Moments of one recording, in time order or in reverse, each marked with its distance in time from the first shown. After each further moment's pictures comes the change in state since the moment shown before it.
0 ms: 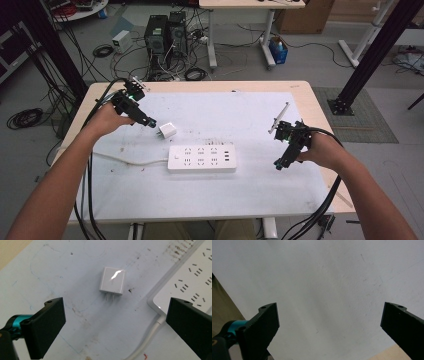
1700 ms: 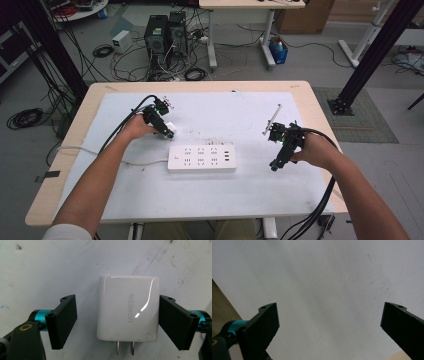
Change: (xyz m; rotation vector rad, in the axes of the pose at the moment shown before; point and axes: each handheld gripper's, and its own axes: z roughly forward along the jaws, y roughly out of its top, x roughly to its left) left arm 0.018 0.006 0.136 0.117 -0.115 0.103; right arm 0.001 0.010 0.014 0.043 0.020 0.002
